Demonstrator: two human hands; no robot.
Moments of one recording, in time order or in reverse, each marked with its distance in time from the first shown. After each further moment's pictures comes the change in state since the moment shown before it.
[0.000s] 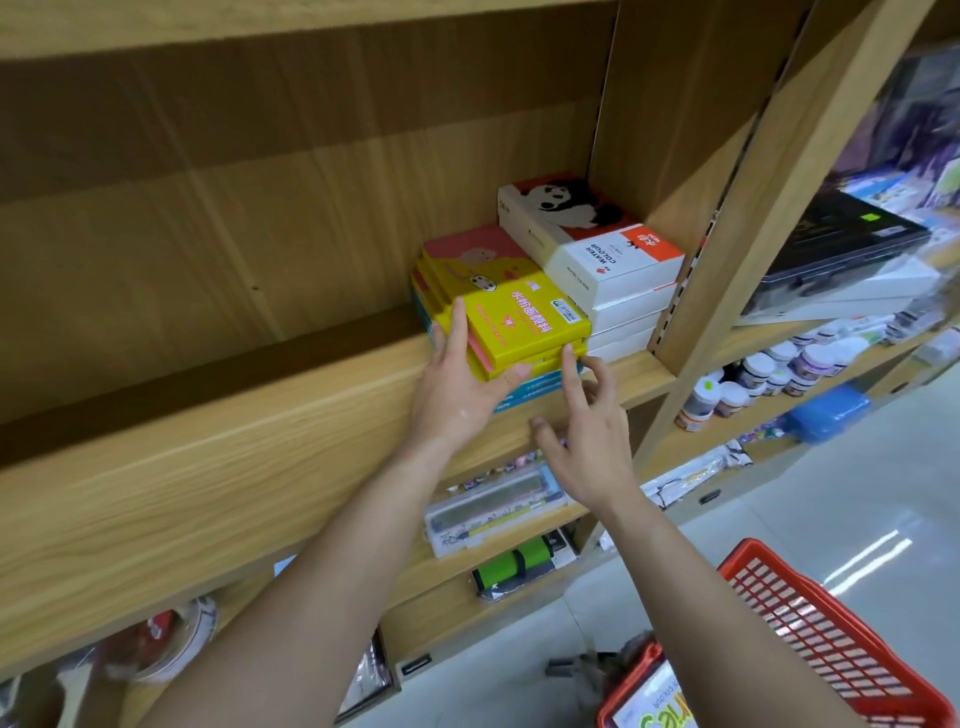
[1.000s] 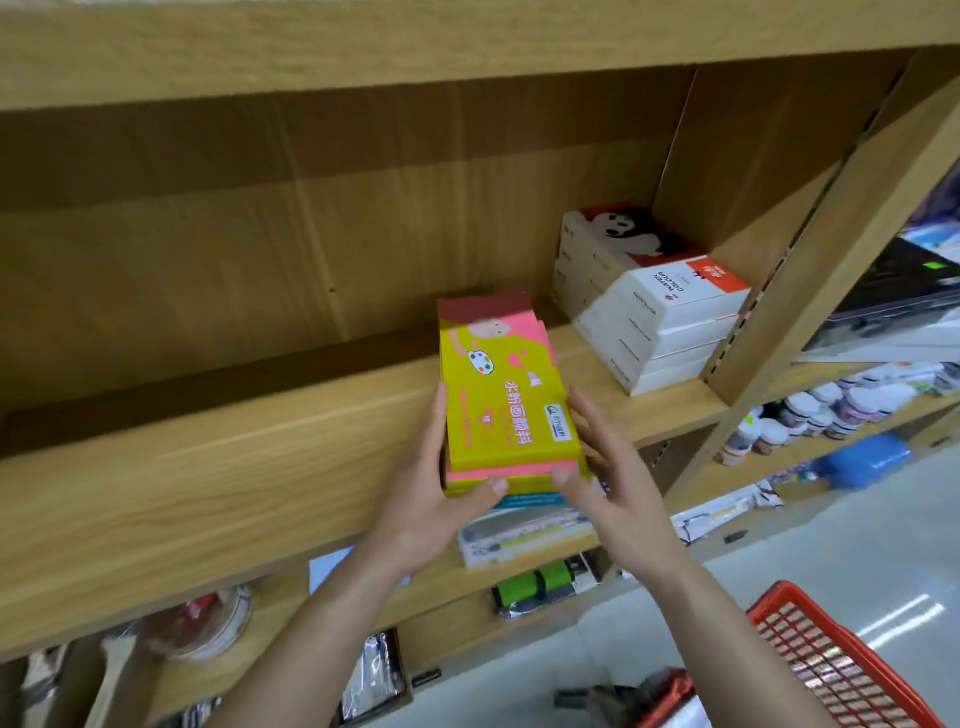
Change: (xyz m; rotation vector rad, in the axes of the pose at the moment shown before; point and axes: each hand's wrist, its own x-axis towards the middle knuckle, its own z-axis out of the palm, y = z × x) left_hand -0.106 -0.063 -0.067 -0.442 -0.159 0.040; right_hand -0.041 -0.059 -0.025 0.741 -0.242 -0.033
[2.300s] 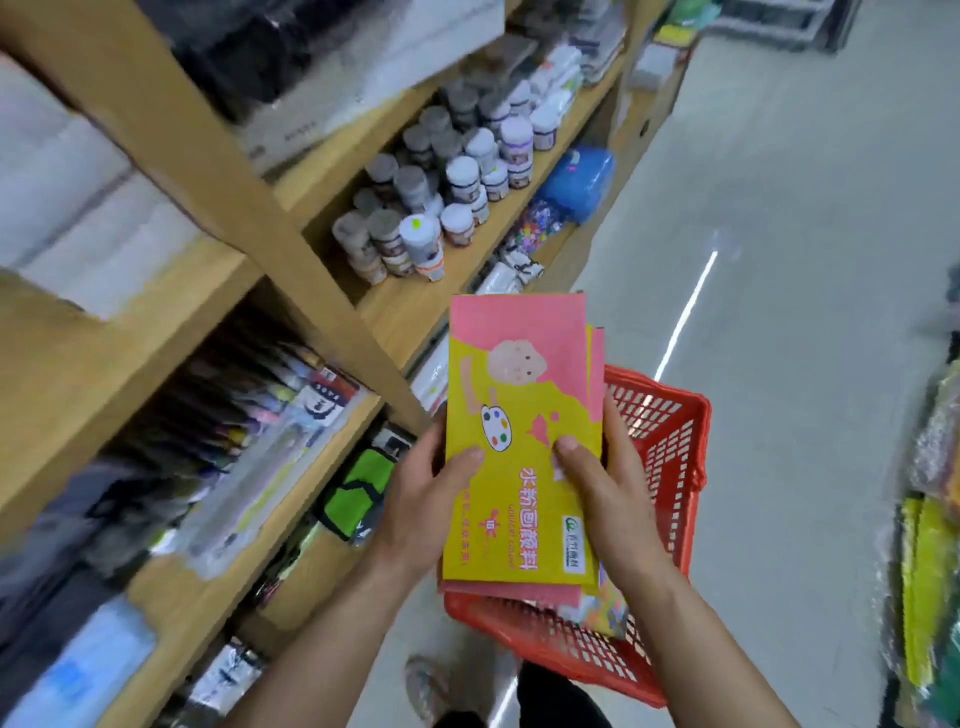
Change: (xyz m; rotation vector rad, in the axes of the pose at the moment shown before) left_hand -0.012 -0.059 0.365 -0.171 -0.575 -0.330; right_hand -0.252 0.160 -0.177 0.521 0.866 0.438
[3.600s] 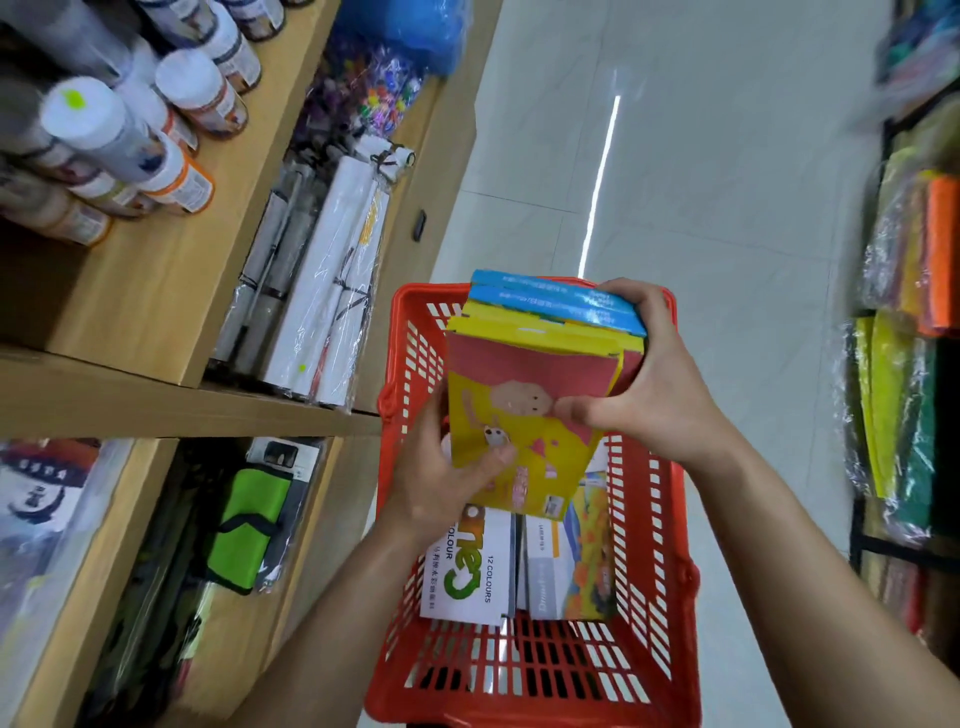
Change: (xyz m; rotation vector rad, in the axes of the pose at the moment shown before) left_hand 0.159 -0.169 0.082 0.323 -0.262 -0.007; right_hand 0.128 0.103 -0.170 -0.450 0.117 -0.057
